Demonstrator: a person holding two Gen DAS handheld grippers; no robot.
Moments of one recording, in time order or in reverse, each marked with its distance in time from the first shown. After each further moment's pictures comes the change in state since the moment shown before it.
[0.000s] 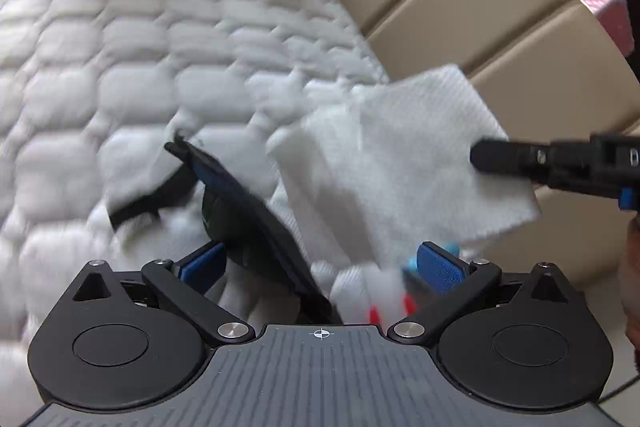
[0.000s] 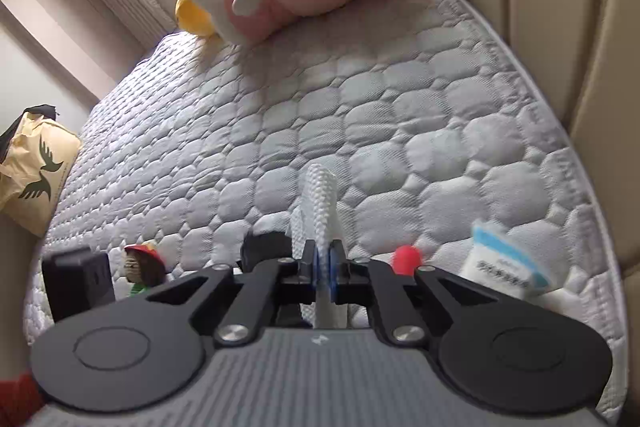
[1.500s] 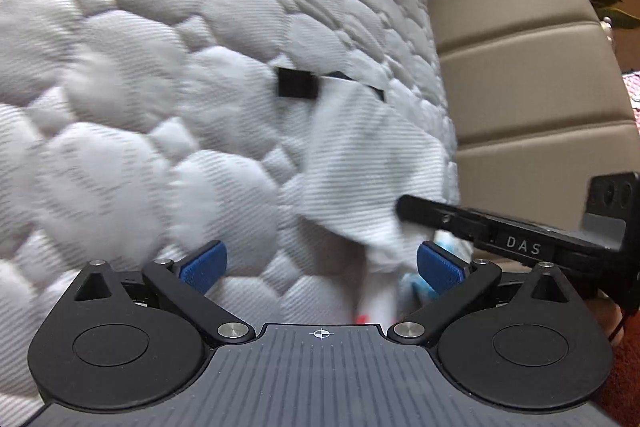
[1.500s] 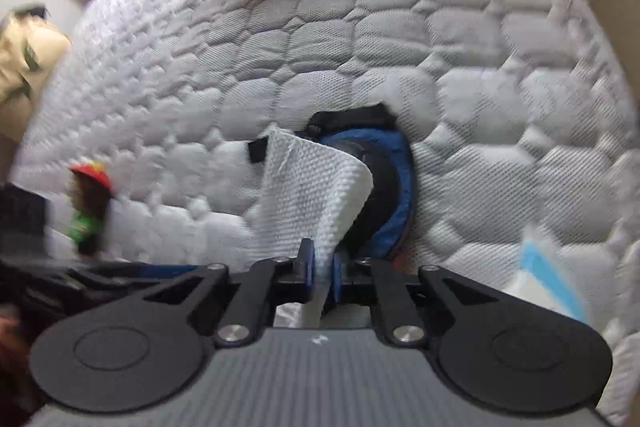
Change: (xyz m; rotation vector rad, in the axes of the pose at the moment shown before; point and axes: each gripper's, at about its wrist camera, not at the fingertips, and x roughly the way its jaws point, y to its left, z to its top) left arm -0.009 0.084 -0.021 -0.471 0.088 -0.036; right arm 0.115 0.007 0.002 -0.246 0.253 -0.103
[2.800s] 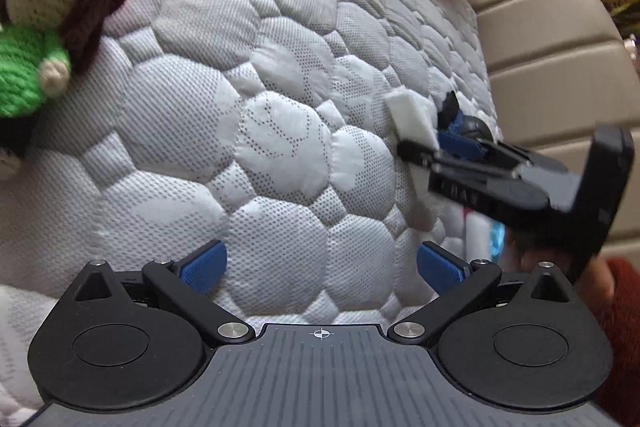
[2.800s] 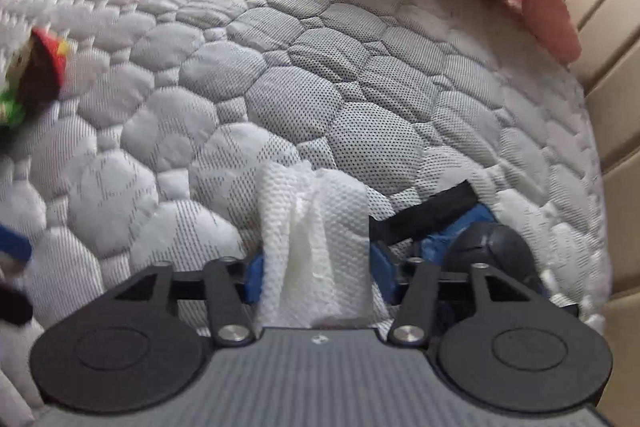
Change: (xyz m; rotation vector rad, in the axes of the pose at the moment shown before) left arm -0.078 0.048 -0.040 0.013 -0.088 0.150; right arm 0.059 0.092 0.001 -0.346 -0.087 -0.171
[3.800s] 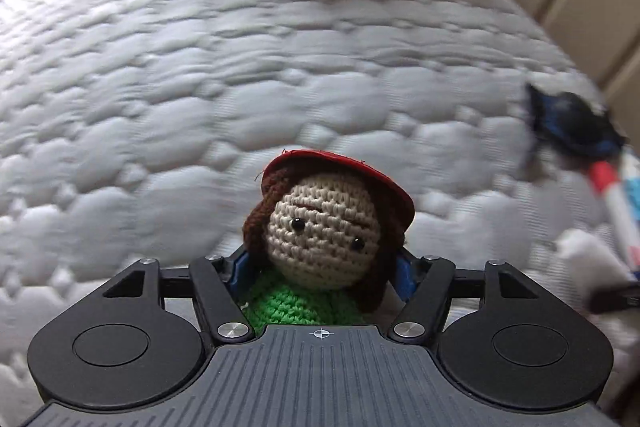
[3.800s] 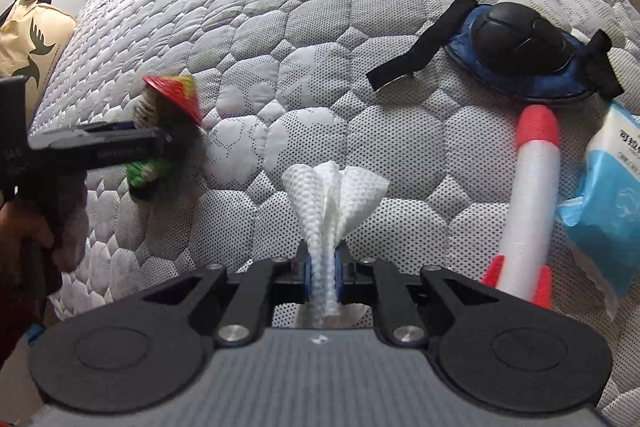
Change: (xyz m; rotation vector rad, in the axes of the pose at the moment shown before) left arm 0.020 -0.037 0.048 0.450 -0.102 0.321; right arm -0.067 -0.005 -0.075 0.456 0.138 0.298
